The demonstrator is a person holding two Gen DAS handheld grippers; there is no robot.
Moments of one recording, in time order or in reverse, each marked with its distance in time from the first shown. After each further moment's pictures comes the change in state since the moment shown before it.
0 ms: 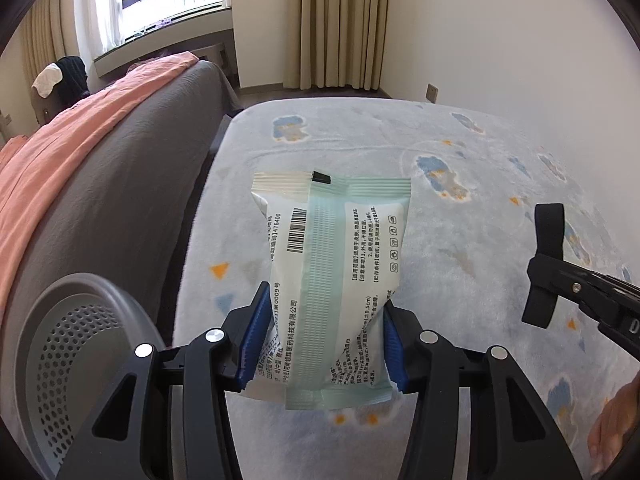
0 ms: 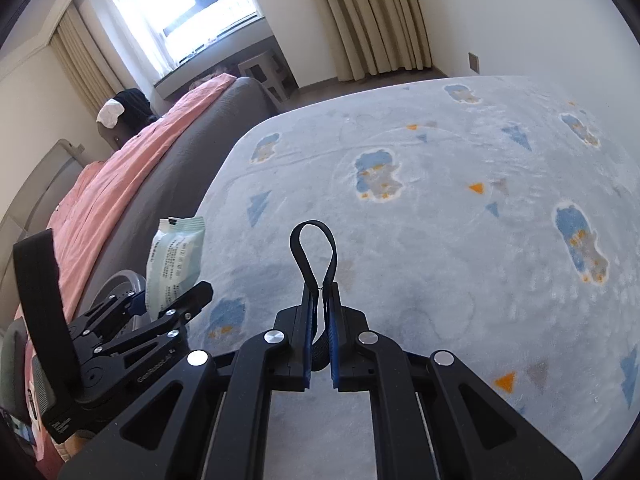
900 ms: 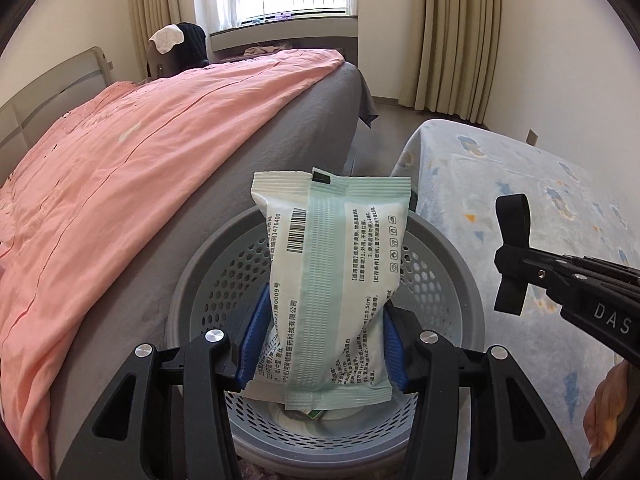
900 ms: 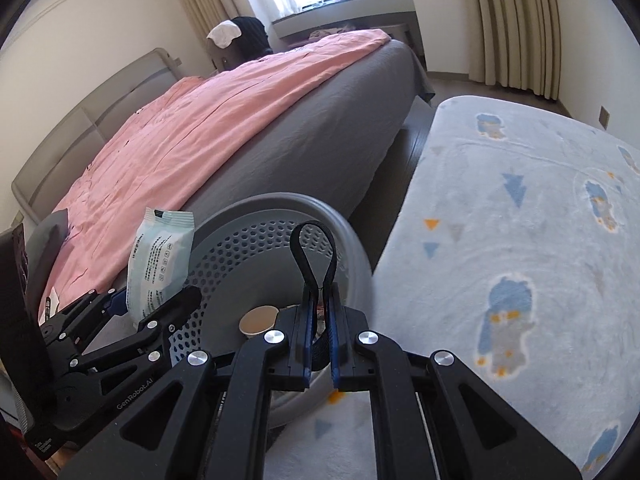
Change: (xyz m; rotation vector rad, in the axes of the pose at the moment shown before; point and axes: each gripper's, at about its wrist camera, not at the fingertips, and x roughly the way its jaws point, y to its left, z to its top) left arm -0.107 0.176 -0.089 -0.241 -0.043 0.262; right arm 0.040 0.223 -0.051 -0.330 0.113 0.229
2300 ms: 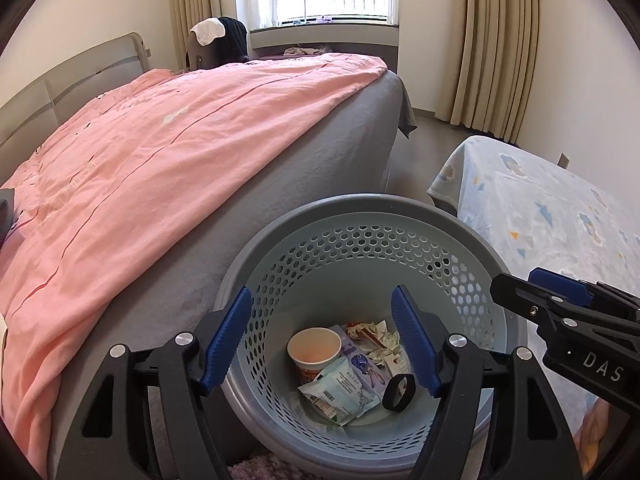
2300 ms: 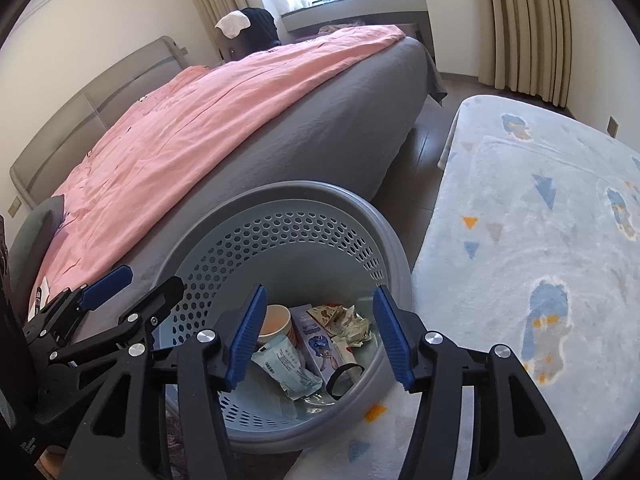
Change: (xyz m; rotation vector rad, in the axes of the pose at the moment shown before) left arm 0.001 0.030 -0.005 -0.085 -0.023 0.095; right arm 0.023 0.017 -0.005 -0.028 -0.002 -0.027
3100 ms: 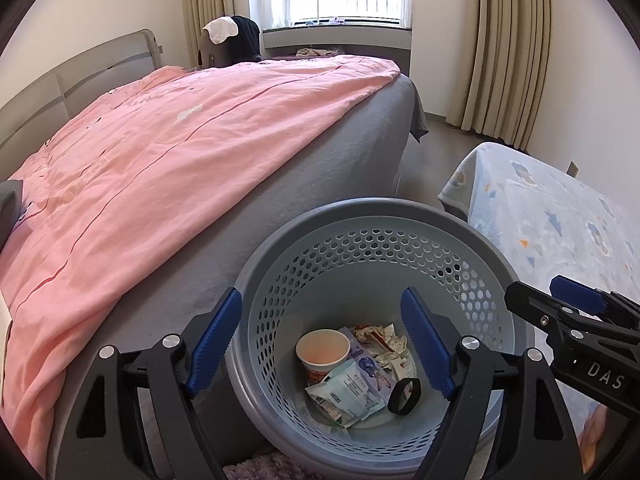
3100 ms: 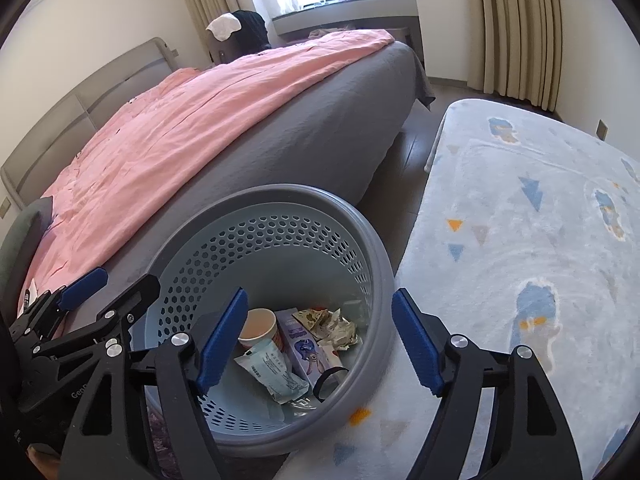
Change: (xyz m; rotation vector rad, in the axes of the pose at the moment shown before) left arm 0.000 0.007 0.001 -0.034 -0.004 0.027; right arm 0.001 -0.005 -0.001 -0.001 -0.014 -0.046
